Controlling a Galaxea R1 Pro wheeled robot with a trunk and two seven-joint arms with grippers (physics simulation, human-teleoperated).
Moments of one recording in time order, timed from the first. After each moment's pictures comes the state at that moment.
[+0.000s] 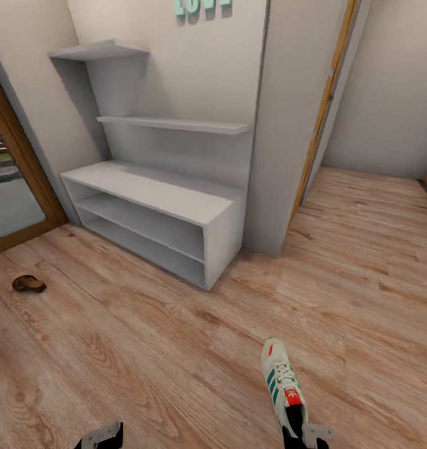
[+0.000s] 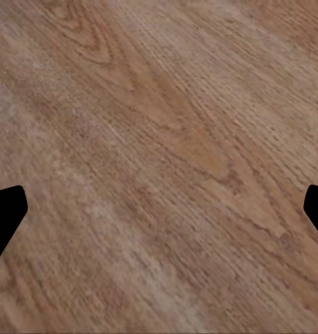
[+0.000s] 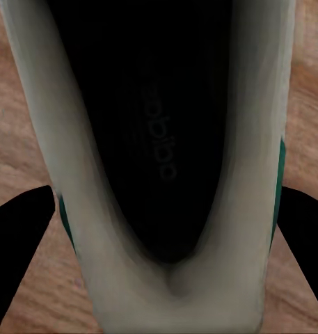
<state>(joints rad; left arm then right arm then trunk) -0.28 0.06 0.04 -0.25 0.23 -0.54 0.05 -0.32 0.01 -0.12 -0.23 0.08 -0.41 -0.03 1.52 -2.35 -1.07</state>
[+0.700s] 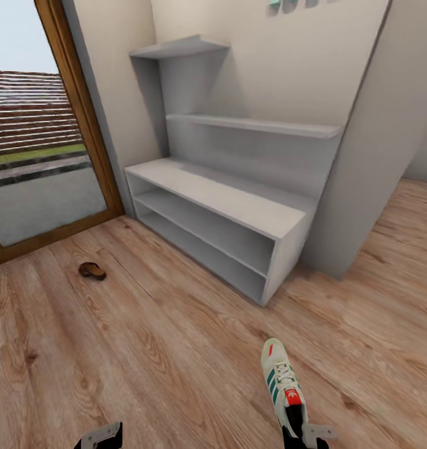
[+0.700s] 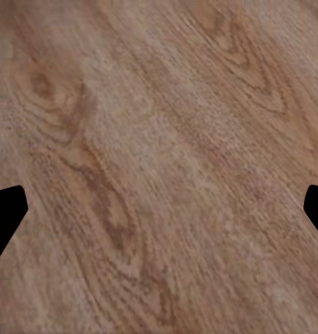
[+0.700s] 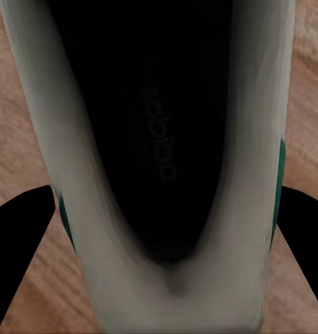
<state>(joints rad) -0.28 0.06 0.04 -0.25 0.23 -0.54 0.05 -0.32 0.01 -0.12 -0.23 0.08 -0.41 -0.03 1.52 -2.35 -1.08</state>
